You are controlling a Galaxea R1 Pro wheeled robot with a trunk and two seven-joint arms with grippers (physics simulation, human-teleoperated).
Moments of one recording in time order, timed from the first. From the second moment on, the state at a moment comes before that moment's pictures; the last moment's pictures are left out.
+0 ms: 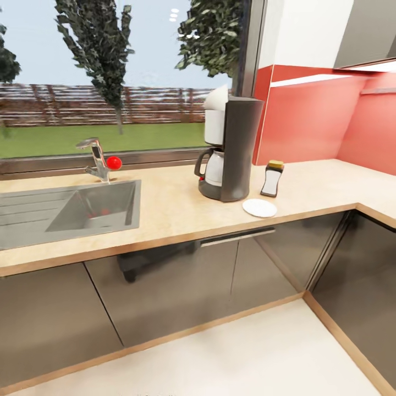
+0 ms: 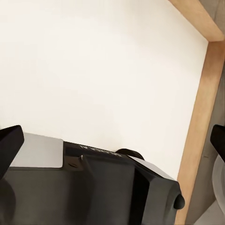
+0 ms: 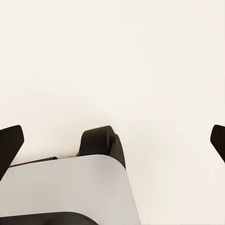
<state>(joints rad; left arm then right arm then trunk) -0.12 0.23 -0.21 -0.03 0.85 0.02 -0.97 -0.32 -0.23 -0.14 0.05 -0.13 -0.02 0.27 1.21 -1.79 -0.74</state>
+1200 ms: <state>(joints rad) -0.12 0.21 -0.18 -0.03 0.85 0.02 -0.88 -0.32 -0.23 -0.14 0.01 -0.13 -0.02 0.28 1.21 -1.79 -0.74</state>
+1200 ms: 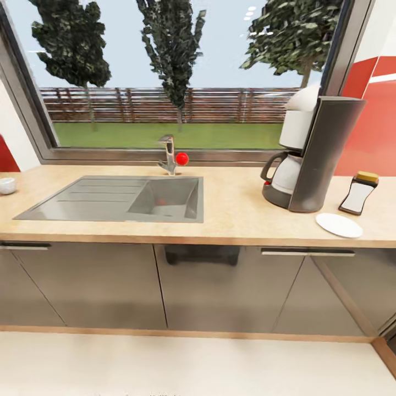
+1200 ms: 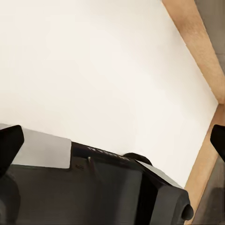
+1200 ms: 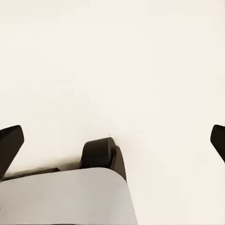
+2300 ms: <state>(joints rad) -0.12 0.18 0.08 -0.03 0.86 -0.02 -0.69 -0.32 -0.21 -0.14 -0.05 -0.01 -0.12 0.27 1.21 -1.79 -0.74</state>
